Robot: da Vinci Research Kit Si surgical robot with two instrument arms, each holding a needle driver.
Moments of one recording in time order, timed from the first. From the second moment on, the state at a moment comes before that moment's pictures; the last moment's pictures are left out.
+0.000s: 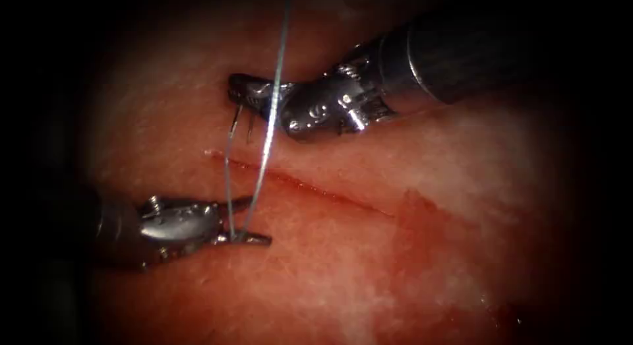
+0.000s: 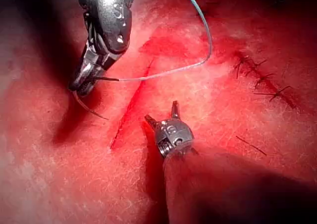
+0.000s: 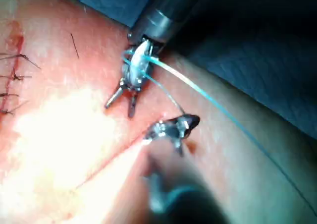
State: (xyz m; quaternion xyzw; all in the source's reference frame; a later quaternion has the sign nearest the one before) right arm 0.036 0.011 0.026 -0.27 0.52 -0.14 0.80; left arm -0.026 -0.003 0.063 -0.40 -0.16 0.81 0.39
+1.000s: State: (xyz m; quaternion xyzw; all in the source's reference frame) right arm 0.037 0.011 0.028 -0.30 0.50 -0.18 0.79; left arm -0.024 -0.002 0.064 -0.40 -0.17 0.81 0.39
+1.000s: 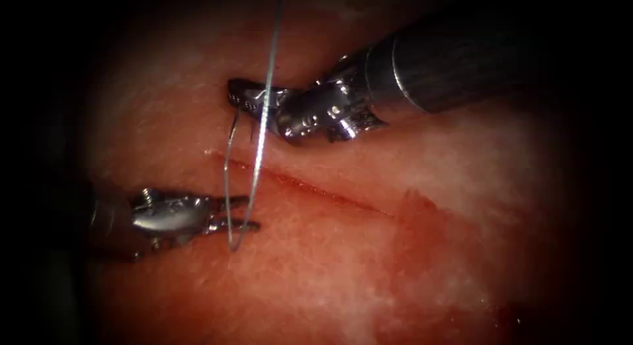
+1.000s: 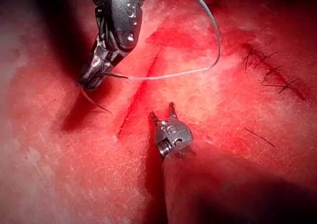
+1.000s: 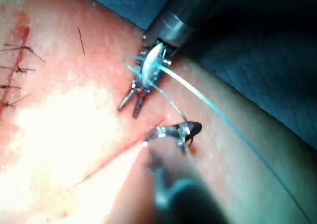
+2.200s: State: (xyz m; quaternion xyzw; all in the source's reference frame) right arm 0.037 0.003 0.035 -0.34 0.49 -0.24 0.76; left arm -0.022 -0.002 0.065 -0.40 -0.17 0.81 0.39
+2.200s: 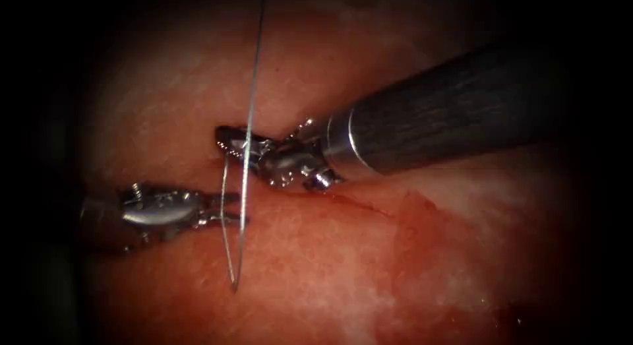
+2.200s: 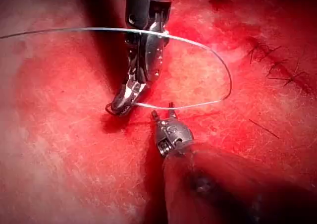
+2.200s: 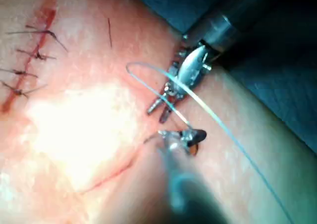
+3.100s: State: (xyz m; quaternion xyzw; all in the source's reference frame) right arm 0.035 0.002 0.036 -0.29 0.47 -0.15 0.82; left arm -0.022 -0.002 0.065 -0.40 -0.17 0.81 0.39
